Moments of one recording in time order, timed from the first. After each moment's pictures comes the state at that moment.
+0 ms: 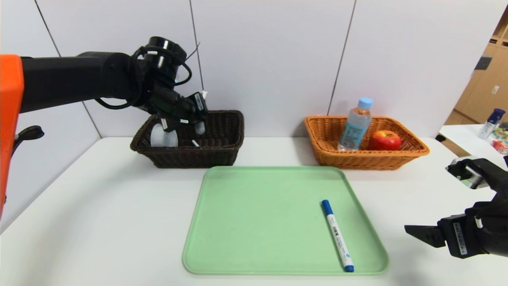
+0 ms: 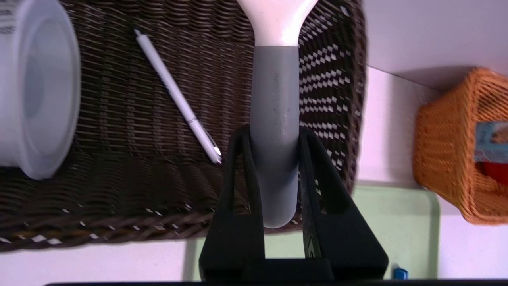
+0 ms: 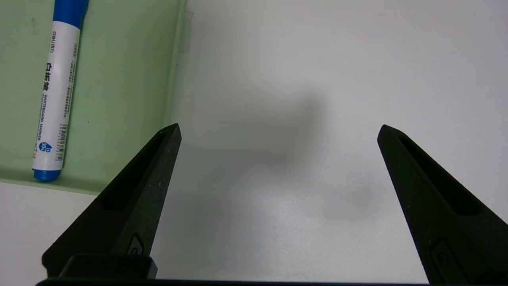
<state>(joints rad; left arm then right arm) -0.34 2.06 -1.95 0.50 0.01 -0.61 0.20 1.26 -0.64 0.18 -0.08 0.00</state>
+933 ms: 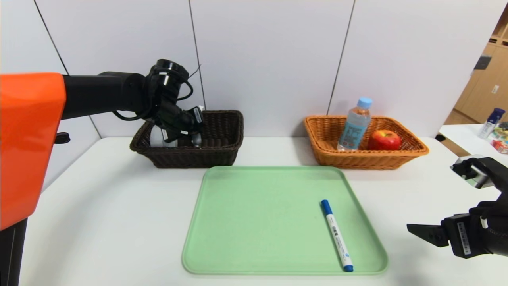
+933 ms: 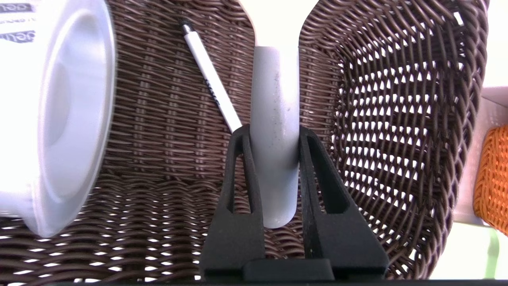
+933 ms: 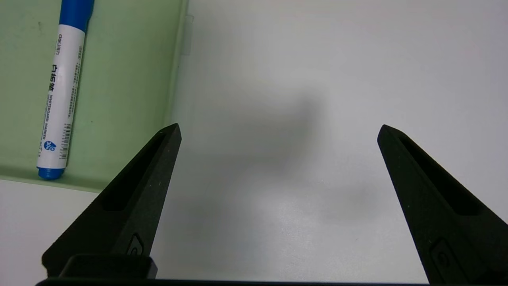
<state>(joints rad) -0.27 2.16 -1.95 0.48 0.01 -0.61 0.20 1.24 -0.64 0.18 -0.08 0.00</state>
